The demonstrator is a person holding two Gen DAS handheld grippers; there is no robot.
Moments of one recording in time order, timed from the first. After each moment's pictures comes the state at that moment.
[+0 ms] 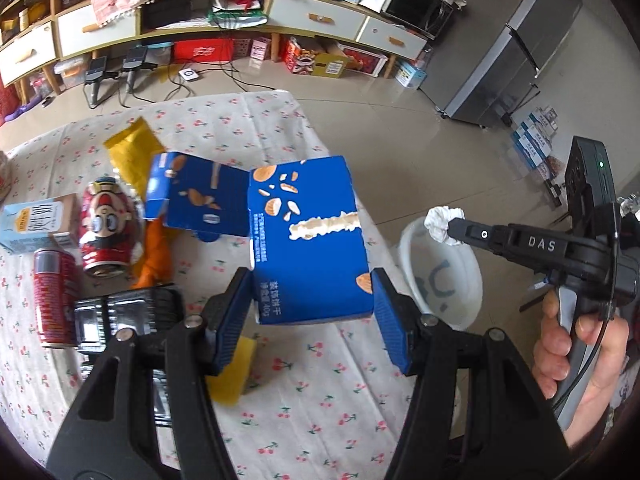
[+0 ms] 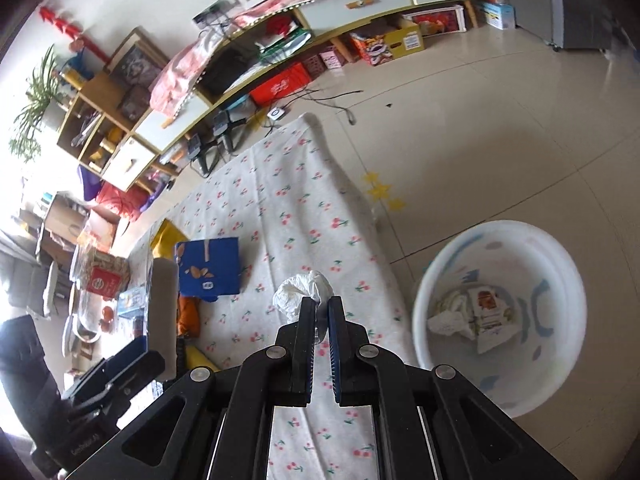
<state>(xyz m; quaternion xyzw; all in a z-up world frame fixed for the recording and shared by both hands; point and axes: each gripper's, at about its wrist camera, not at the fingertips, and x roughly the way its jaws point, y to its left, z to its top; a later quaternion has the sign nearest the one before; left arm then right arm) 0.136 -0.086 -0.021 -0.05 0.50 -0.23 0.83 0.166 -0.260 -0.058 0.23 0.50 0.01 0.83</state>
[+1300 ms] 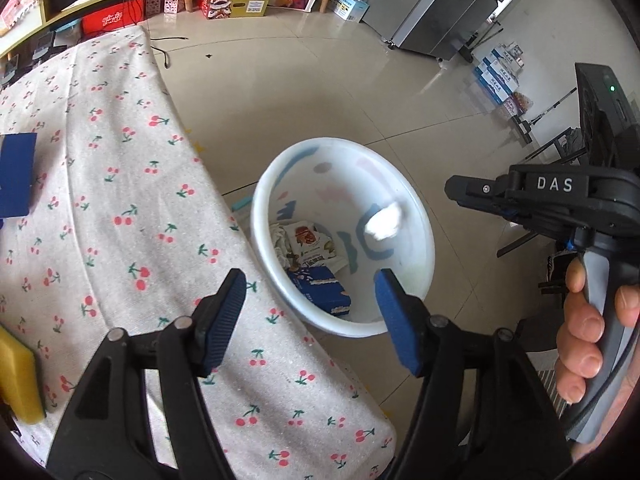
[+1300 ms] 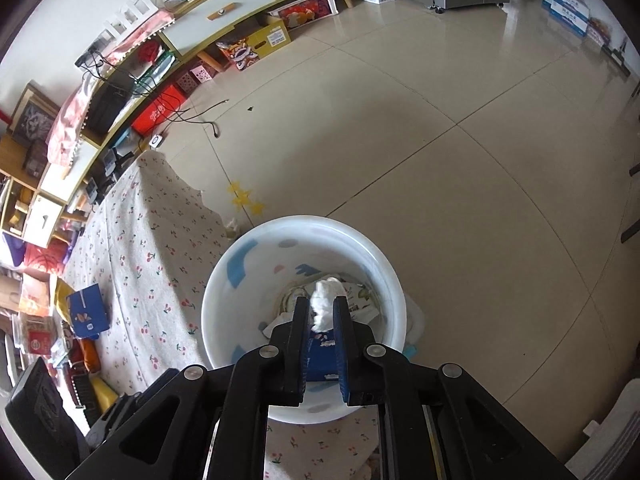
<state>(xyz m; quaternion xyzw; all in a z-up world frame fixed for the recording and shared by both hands) 0.125 -0.225 -0.069 -0.01 0.55 -0.31 0.77 0.125 -0.401 -0.085 0.25 0.54 -0.15 0.79</state>
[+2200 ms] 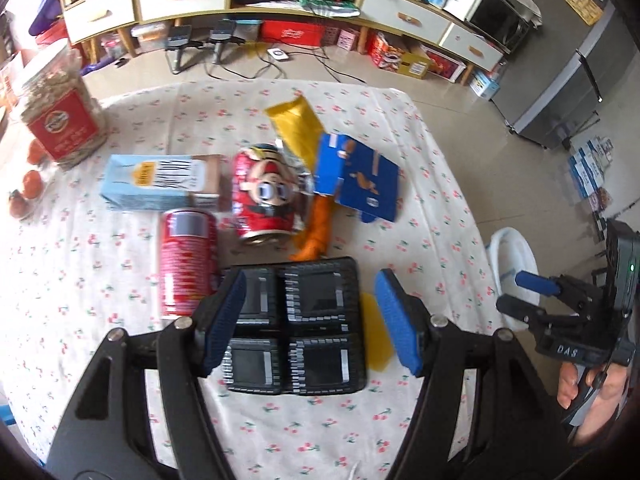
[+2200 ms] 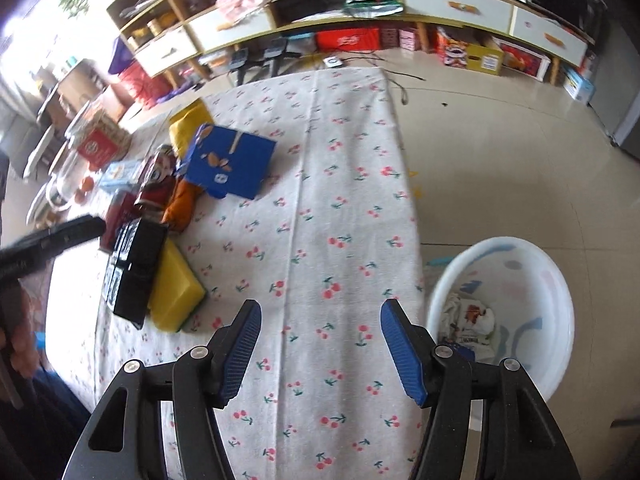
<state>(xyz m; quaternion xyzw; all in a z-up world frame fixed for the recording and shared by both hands) 0.147 0.044 -0.025 -0.07 0.53 -0.09 0.84 0.154 -0.184 -0.084 0.01 0.56 0.12 0.82</state>
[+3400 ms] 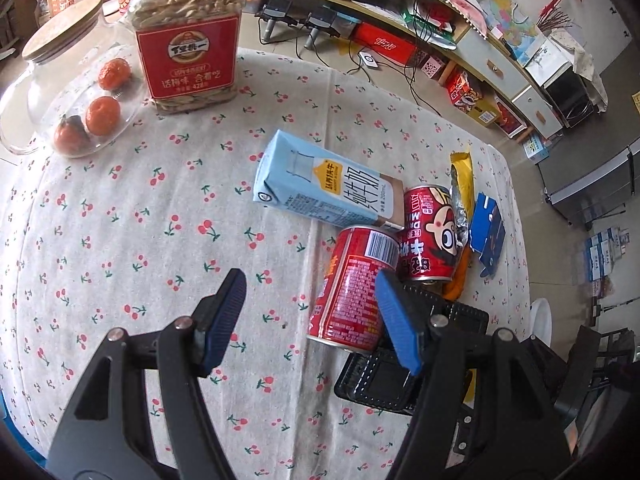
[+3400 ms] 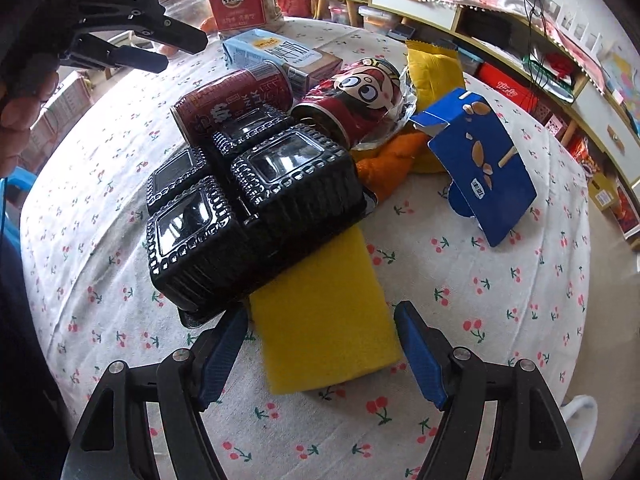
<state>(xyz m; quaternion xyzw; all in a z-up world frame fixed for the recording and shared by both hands) 0.168 0.169 -0.060 -0.17 0.55 -0.01 0.82 0.155 0.004 -0.150 -0.21 0.52 0.28 0.78</state>
